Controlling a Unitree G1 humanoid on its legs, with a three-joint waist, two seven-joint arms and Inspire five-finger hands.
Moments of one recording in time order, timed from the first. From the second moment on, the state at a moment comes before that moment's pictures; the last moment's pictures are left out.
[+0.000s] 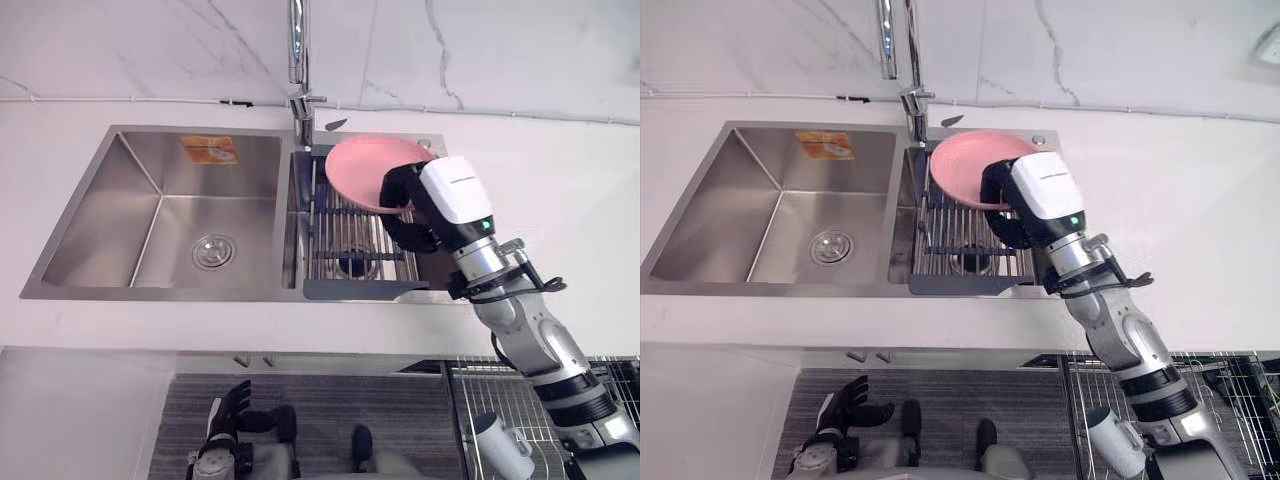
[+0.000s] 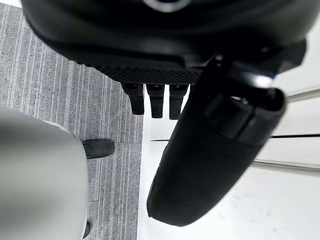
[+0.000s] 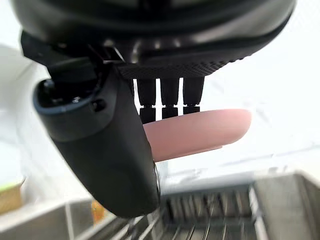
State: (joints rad) left arm 0.09 0.10 0.03 0.94 -0.04 -0.15 0.10; right arm -0.25 -0.61 0.14 -0.15 -0.65 -0.17 -0.22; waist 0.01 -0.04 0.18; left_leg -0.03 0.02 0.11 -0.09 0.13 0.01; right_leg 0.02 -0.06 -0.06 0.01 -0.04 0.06
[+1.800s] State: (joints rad) left arm 0.18 0.14 0.06 1.01 -0.04 -0.11 0.17; right arm 0.34 -0.23 -0.27 -0.25 -0.67 -0.07 -0.32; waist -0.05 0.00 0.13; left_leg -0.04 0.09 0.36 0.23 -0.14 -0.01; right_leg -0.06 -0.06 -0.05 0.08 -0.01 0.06
